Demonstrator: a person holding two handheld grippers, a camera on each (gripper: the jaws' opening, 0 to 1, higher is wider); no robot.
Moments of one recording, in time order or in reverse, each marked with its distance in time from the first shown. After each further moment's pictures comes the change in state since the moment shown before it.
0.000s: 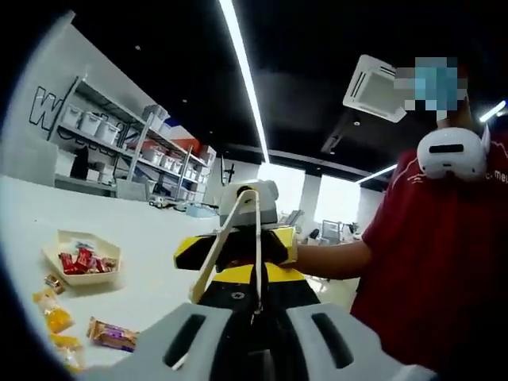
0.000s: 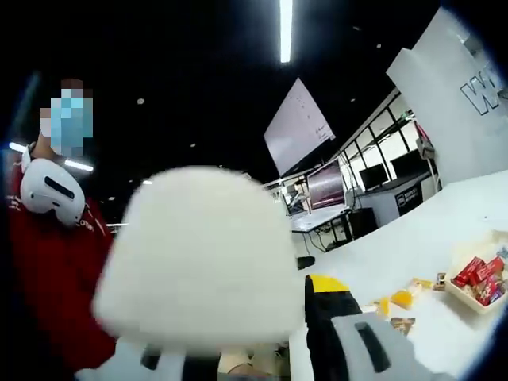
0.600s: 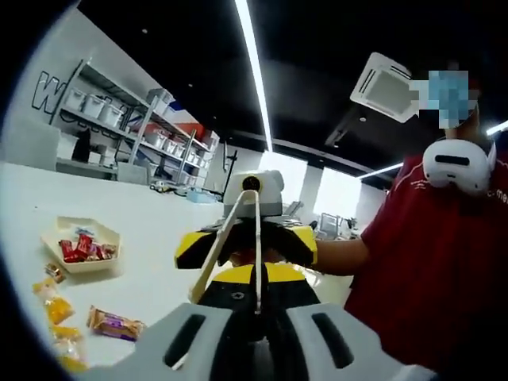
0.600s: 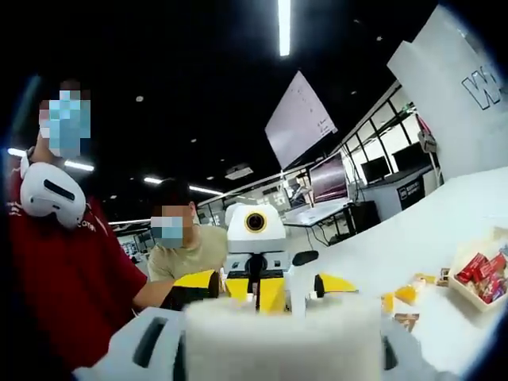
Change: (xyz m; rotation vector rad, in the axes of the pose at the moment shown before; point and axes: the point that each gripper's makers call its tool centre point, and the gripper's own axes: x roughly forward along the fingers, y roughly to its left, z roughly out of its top) left arm -0.005 0.002 -0.001 -0.061 0.062 0.012; right arm 0.002 0.004 -0.002 -0.004 0.031 0.003
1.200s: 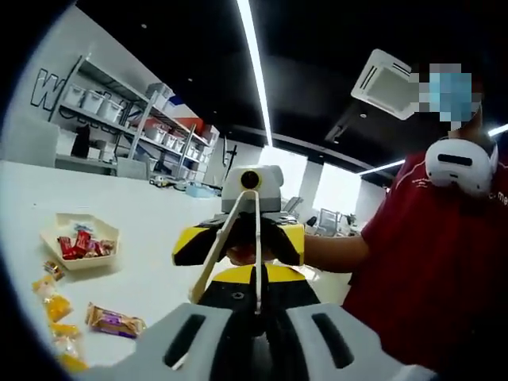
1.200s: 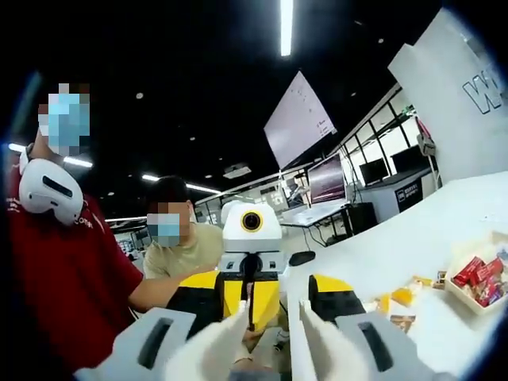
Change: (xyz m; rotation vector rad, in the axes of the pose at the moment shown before) left arm 0.002 -0.002 -0.004 -0.009 0.032 -0.002; right arm 0.000 -0.003 -0.001 -0.007 0.007 -0.016
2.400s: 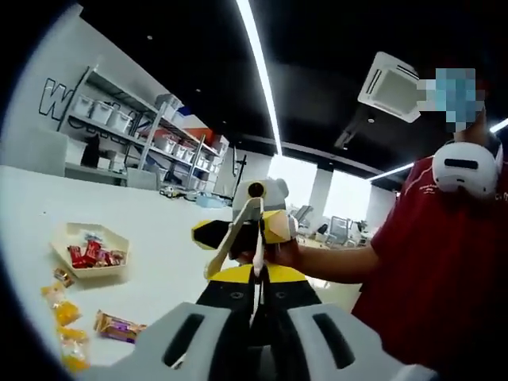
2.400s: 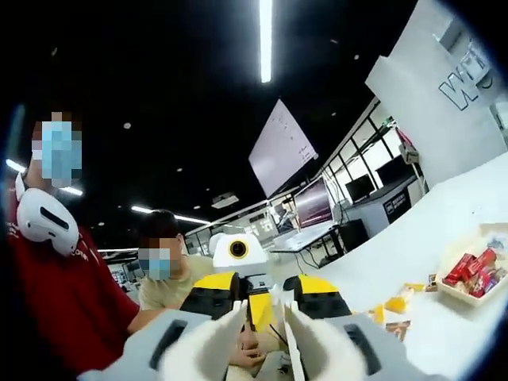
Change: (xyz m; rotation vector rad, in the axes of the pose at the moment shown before) left arm 0.000 0.002 0.016 0.022 -0.055 0.054; right arm -0.017 -0.006 0.030 0.061 -0.174 -0.066
